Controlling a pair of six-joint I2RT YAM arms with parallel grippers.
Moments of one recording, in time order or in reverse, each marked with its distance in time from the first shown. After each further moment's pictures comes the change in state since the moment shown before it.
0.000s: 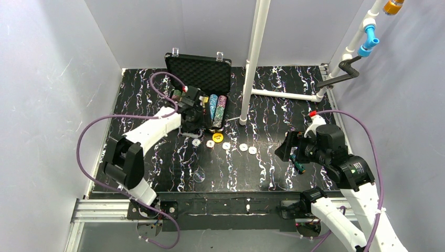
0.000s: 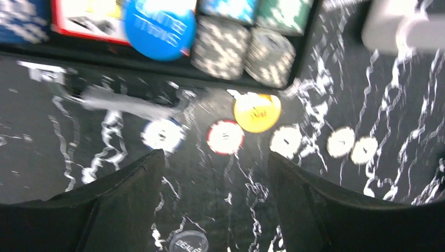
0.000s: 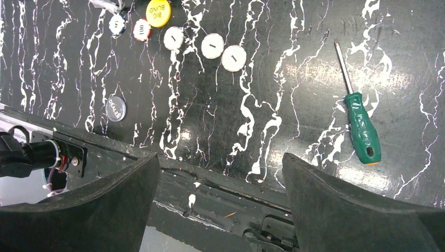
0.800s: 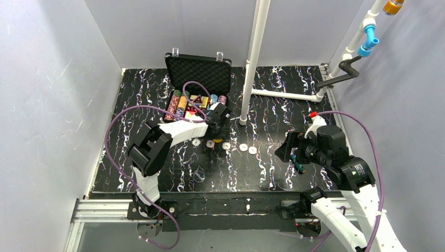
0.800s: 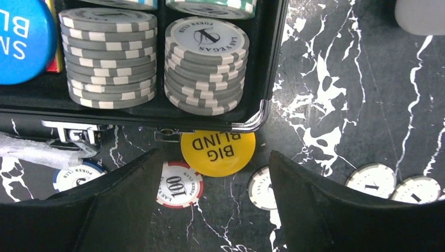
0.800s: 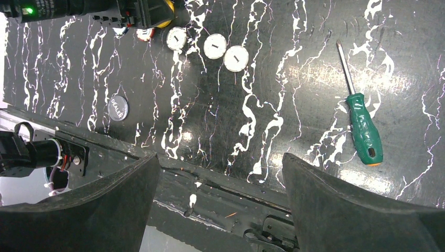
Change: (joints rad) left arm -0.260 0.215 -0.041 0.201 -0.198 -0.050; right arm 0.000 -0.017 -0.005 0.002 -0.009 0.000
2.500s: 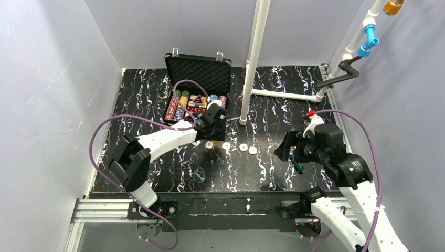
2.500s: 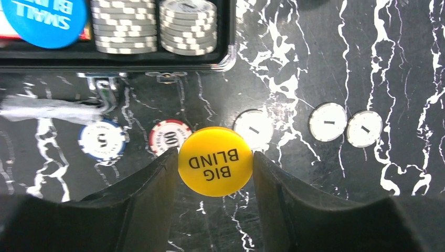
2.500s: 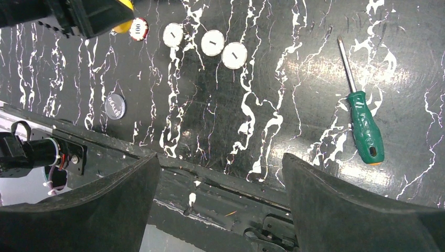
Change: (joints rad) left arm -0.038 -0.211 -0.084 -0.016 0.018 0.031; right arm 0.000 0.027 -0.002 0.004 -0.003 0.000
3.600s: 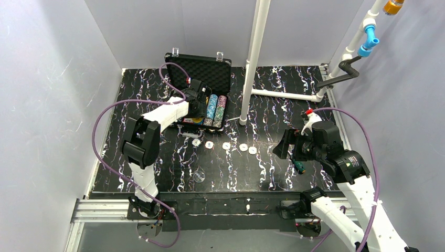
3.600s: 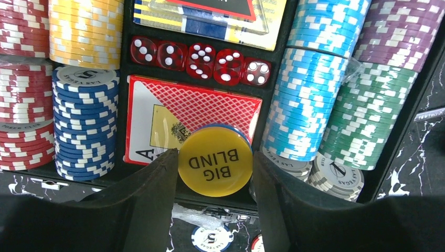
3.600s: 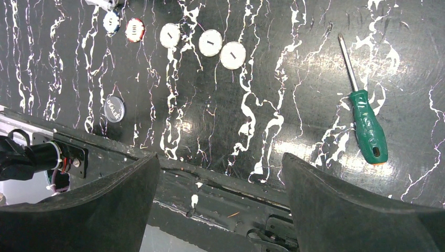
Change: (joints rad) left arm 0.333 0.248 0.262 -0.050 -0.003 0.194; right arm 0.000 0.045 0.000 0.014 0.005 0.019
